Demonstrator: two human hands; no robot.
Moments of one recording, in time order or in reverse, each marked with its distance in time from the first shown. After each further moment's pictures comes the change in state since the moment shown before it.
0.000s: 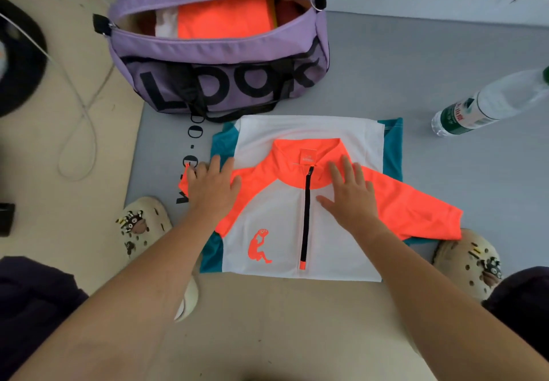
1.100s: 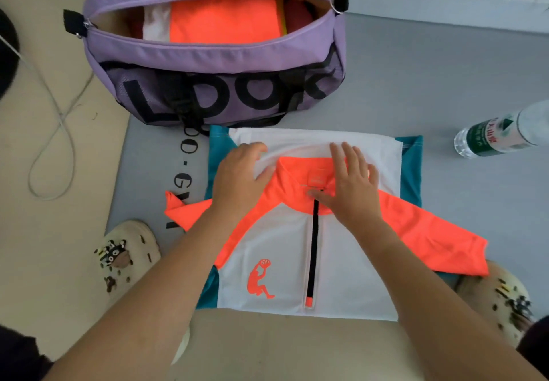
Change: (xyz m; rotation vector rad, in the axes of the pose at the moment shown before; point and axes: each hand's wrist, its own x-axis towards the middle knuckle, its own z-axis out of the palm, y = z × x) left_hand 0.060 0.032 -0.022 -0.675 0.234 0.125; right_hand 0.064 -0.031 -0.013 0.115 0.254 -0.036
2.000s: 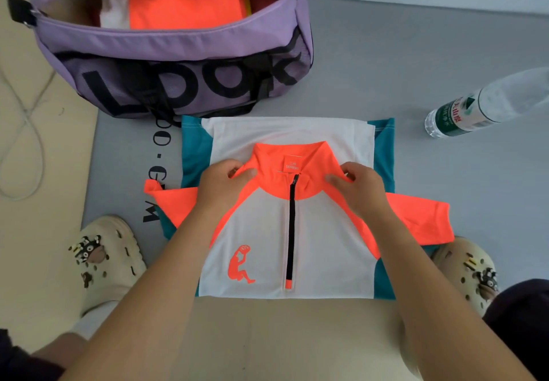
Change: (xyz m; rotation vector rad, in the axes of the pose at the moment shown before) left_hand -0.020 0.013 0.018 -0.303 -0.202 -0.385; right_hand -0.022 0.055 -0.024 0.620 -0.088 0.335
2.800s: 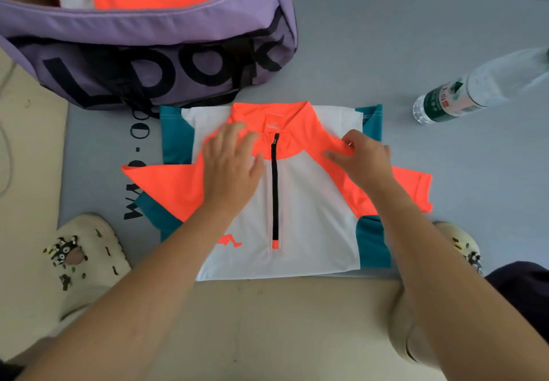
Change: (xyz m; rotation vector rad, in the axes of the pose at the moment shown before) left_hand -0.002 0.024 0.030 0.548 0.364 0.605; right_hand 0.039 0.011 -0.018 -0.303 0.113 -0.060
